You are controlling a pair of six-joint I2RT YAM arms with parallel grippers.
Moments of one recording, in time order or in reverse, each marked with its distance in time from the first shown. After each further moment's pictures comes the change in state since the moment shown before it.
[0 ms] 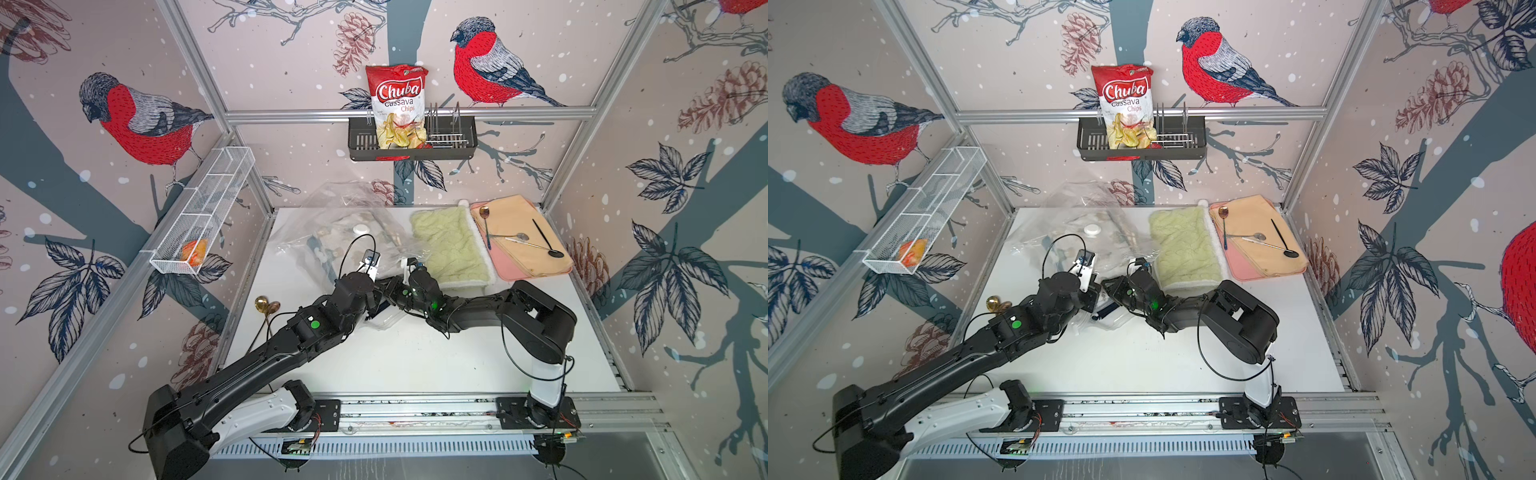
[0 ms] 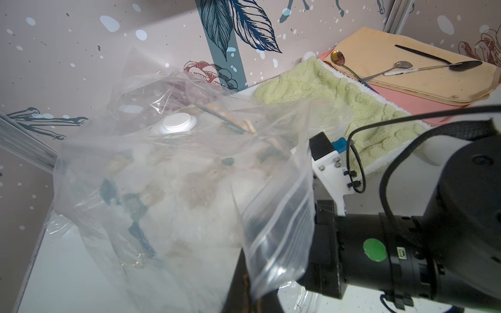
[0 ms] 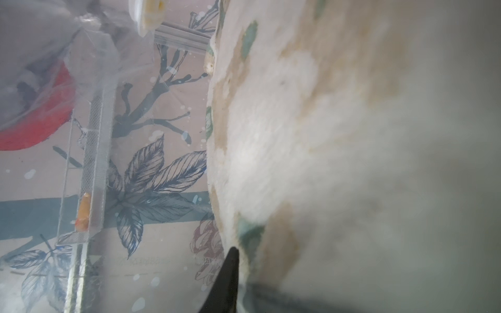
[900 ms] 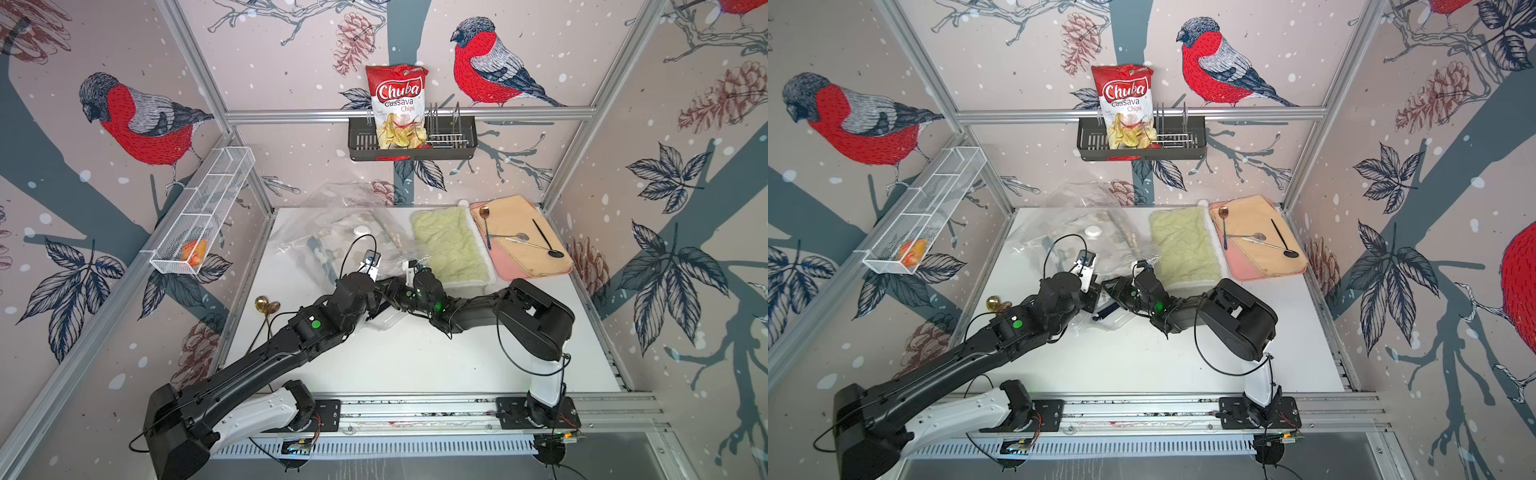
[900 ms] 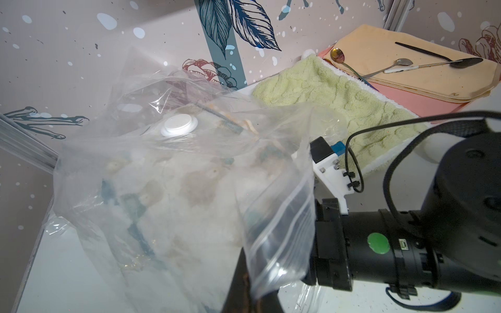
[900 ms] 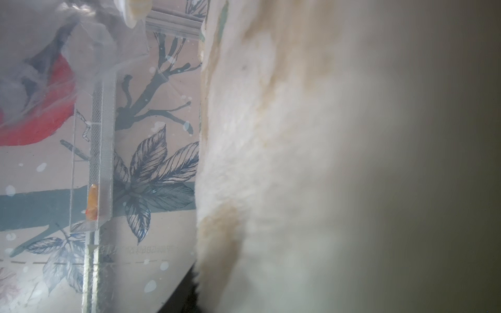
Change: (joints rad) left arm 0.000 0.007 -0.002 0.000 0.001 0.000; right arm -0.034 0.041 -0.037 0.072 -0.100 0.045
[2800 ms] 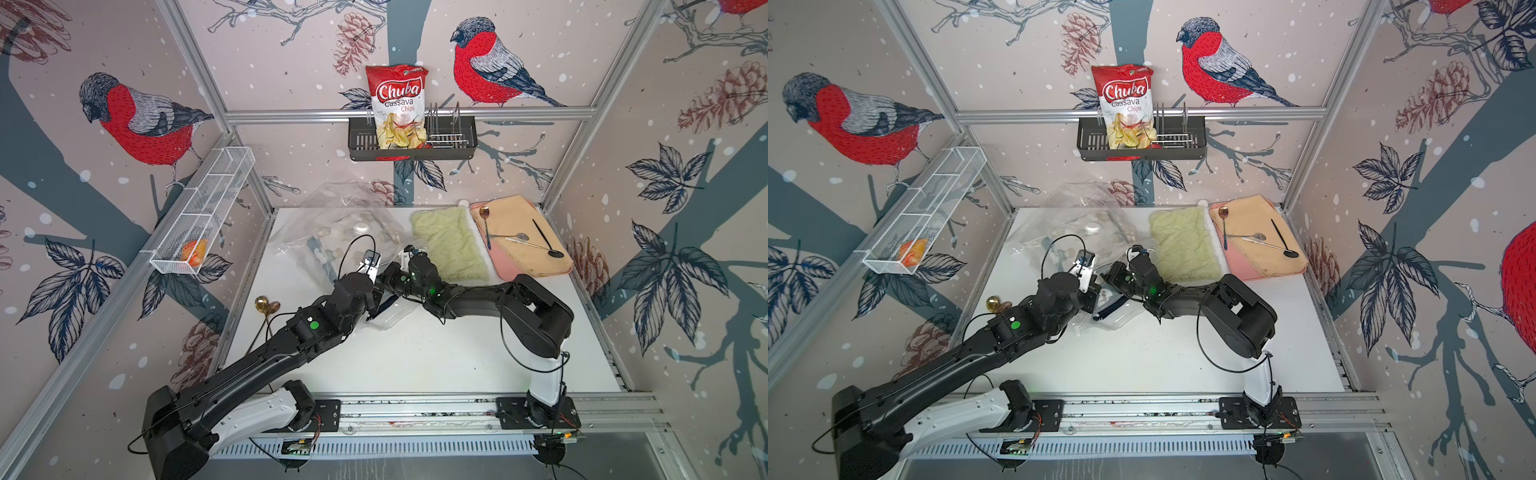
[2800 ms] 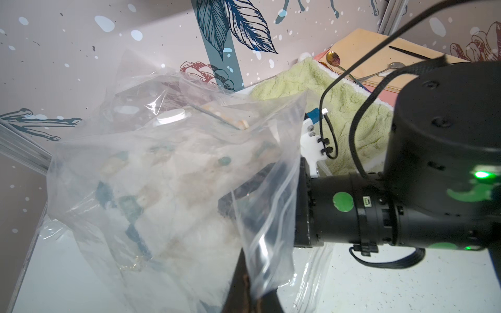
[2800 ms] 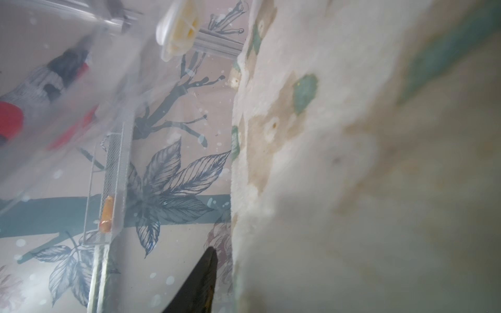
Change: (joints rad) left arm 0.000 -0.013 -0.001 0.000 0.014 0.000; right arm -0.027 -0.004 0.163 -0.121 -0.006 -0.068
